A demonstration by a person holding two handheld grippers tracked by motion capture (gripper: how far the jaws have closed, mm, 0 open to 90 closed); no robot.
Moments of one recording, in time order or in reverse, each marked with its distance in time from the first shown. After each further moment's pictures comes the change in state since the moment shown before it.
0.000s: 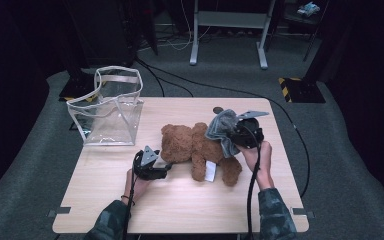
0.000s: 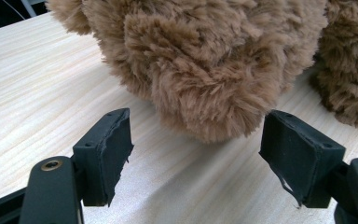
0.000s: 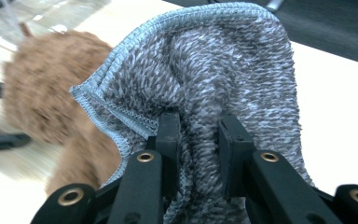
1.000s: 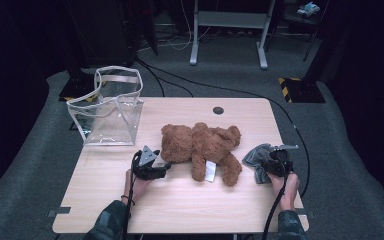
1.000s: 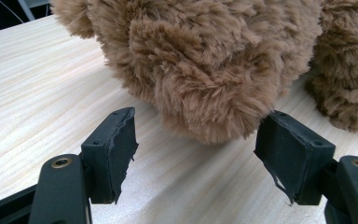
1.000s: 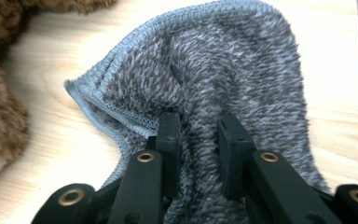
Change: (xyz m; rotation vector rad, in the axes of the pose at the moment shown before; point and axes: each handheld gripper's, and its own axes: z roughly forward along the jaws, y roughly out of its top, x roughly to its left) left arm 0.002 -0.001 -0.003 -0.024 -0.015 -0.022; right arm -0.096 -0.144 0.020 0.184 -0.200 0.258
